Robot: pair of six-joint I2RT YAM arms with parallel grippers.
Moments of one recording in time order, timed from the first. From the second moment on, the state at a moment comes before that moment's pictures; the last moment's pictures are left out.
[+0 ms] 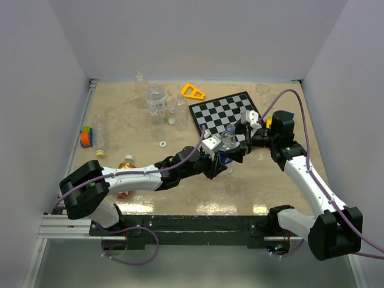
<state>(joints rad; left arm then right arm) -1.07 1.52 0.80 0.46 0.02 -0.35 0.19 1.09 0.79 -0.04 -1.16 -0.29</state>
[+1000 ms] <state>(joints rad) -1.04 1.12 0.84 0.00 -0.02 -0.13 0.06 1.09 0.93 -0.40 -1.02 -0.66</state>
